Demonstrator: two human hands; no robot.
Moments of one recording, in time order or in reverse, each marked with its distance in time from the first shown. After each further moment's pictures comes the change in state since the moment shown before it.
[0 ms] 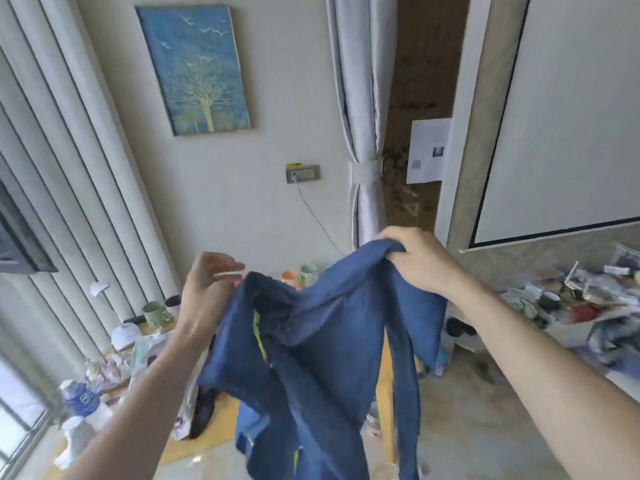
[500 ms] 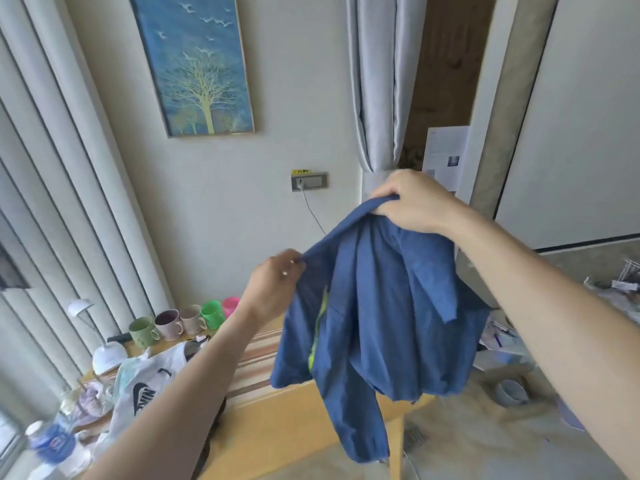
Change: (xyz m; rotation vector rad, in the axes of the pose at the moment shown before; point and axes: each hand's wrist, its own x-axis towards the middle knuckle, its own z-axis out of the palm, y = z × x) left_hand 0.130 -0.037 0.053 0.543 -0.280 0.104; right_hand 0.159 -0.052 -0.008 -0.203 -0.039 -0.079
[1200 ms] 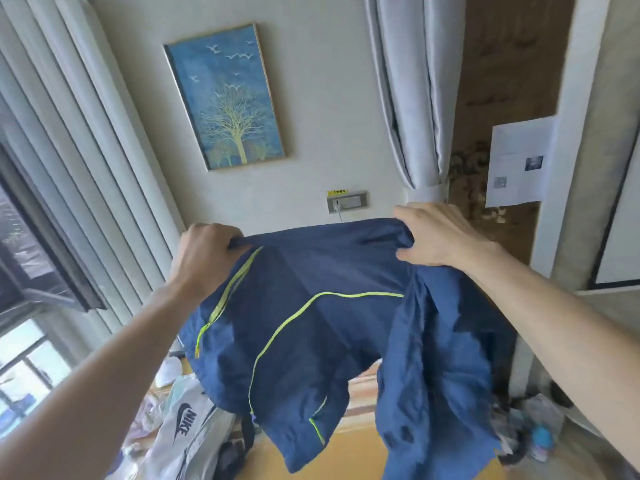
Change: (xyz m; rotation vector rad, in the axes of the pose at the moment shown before) left_hand 0.115 0.023 -0.065 0.791 0.334 0.052; right_hand 0.116 0.147 0.033 -0.356 0.057 -0.215
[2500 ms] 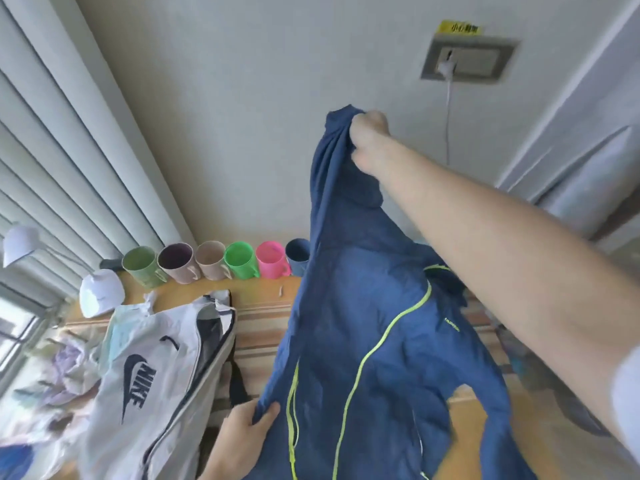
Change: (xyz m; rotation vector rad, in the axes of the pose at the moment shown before) left_hand -0.205 -0.221 0.424 -0.756 -0.962 -0.908; right_hand 0.396 -0.186 0.378 1.511 -0.085 1.004
